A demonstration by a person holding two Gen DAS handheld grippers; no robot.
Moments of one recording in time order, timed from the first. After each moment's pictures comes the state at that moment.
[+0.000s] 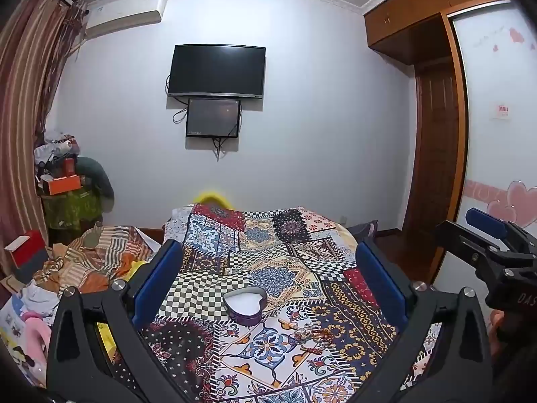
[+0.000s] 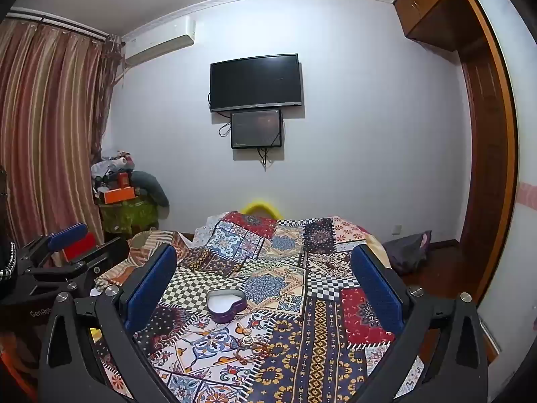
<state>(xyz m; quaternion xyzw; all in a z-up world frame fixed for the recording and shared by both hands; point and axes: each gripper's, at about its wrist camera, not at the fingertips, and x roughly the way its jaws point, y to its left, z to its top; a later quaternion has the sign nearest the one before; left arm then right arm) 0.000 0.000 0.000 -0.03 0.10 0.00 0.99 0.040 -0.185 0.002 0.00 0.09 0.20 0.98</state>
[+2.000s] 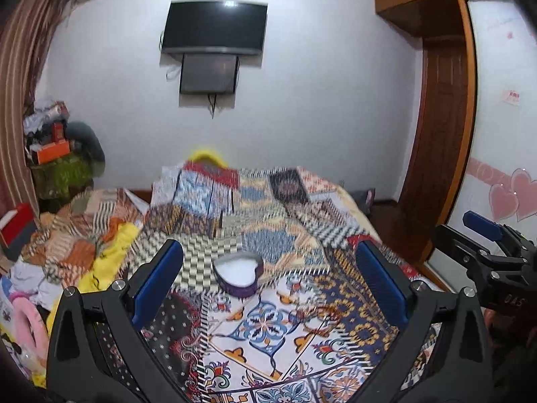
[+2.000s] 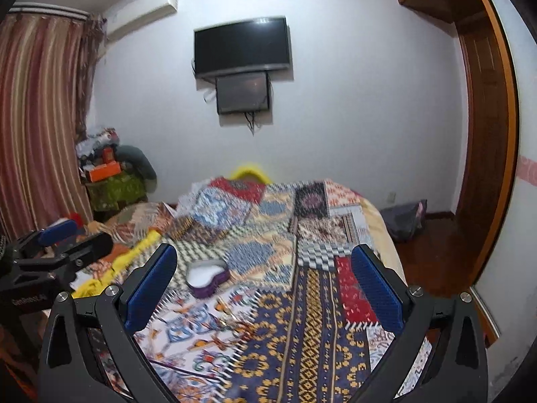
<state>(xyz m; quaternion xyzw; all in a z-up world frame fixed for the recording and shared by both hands) 0.065 0.007 -0.057 -0.05 0.21 -0.01 0.98 0.105 -0.191 -0.050 -0.01 0.19 0.17 0.97</state>
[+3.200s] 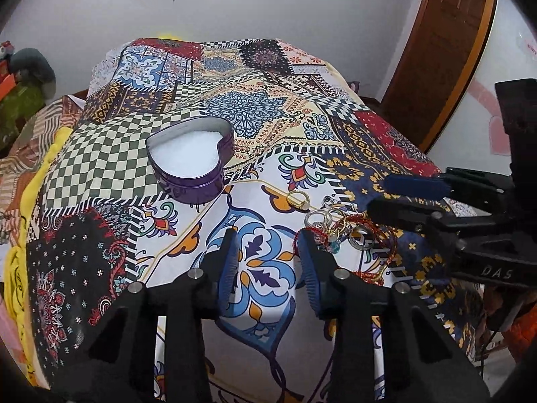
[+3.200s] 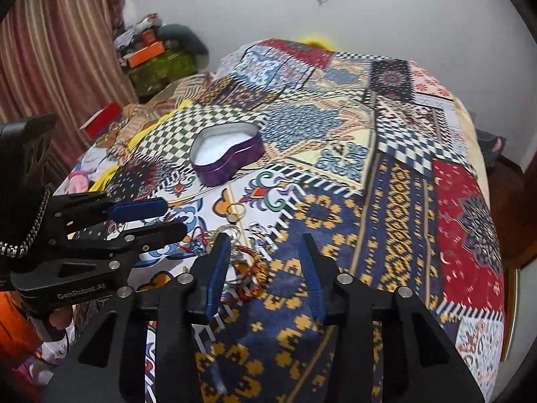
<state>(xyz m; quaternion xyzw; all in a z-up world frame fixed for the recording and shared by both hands) 0.179 -0.006 -0.199 -0.05 0.43 -0.09 0.90 0.208 -0.144 -0.155 -0.09 0.41 0.34 0.84</state>
